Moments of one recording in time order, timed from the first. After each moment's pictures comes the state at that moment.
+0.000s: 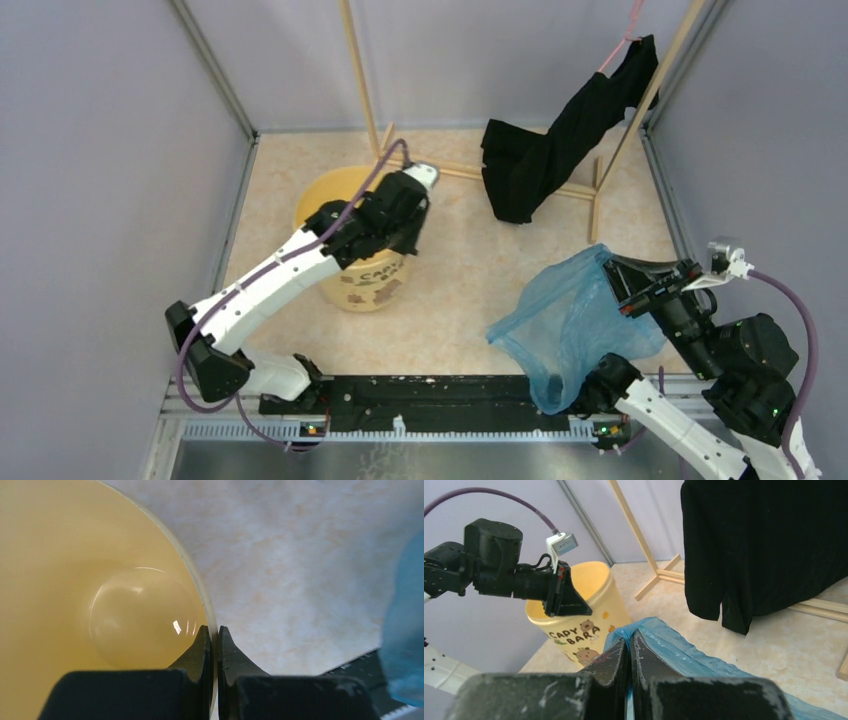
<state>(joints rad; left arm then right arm) -0.79 1.33 1.41 -0.91 -0.30 -0.30 0.74 0.17 0.91 -0.55 0.22 0.39</state>
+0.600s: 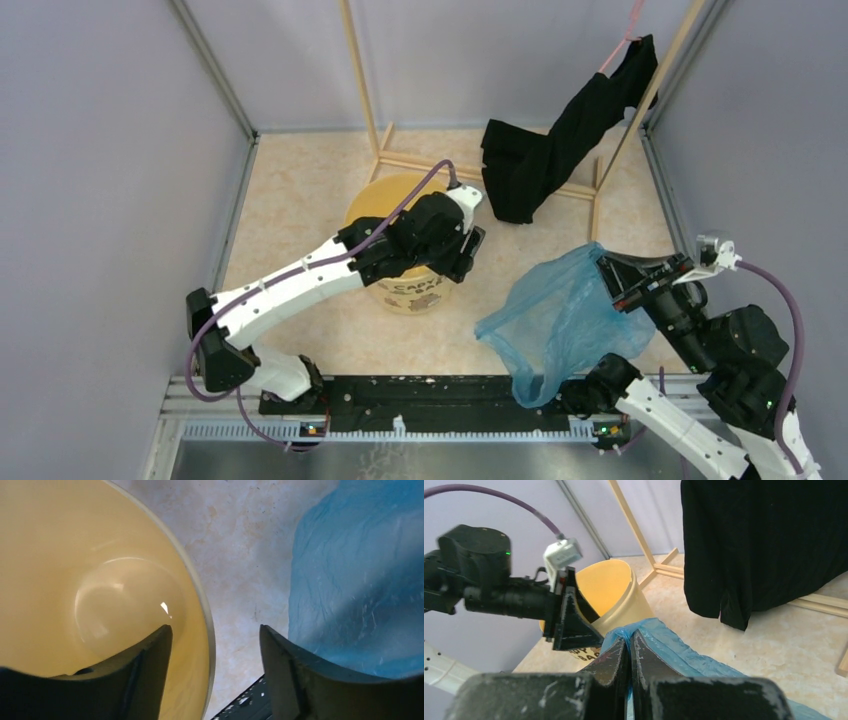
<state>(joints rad) -1.04 1.44 1.44 -0.76 -0.18 -0.32 0.74 0.20 0.91 -0.55 0.22 0.39</state>
